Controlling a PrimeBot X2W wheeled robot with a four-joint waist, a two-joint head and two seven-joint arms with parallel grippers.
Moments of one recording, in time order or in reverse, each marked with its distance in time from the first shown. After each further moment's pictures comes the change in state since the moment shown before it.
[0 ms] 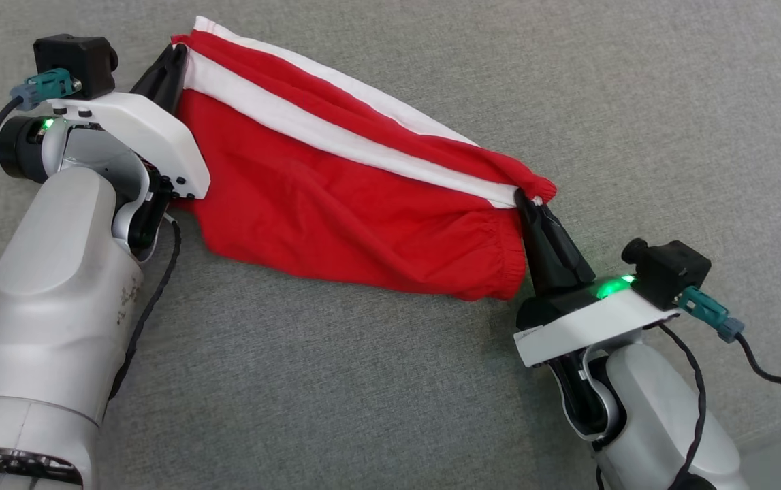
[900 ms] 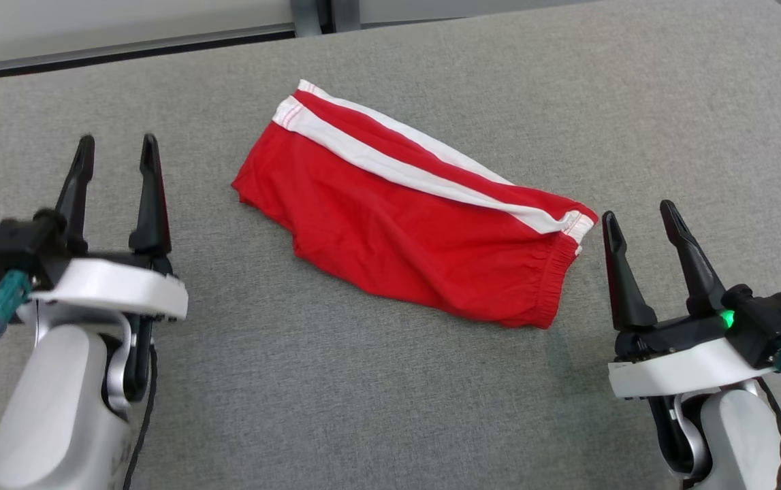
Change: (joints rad) left arm 0.482 0.050 0.152 -0.537 0.056 0.159 -0.222; right arm 0.199 -0.055 -0.242 -0.230 -0.326 0.000 0.006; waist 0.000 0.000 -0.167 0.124
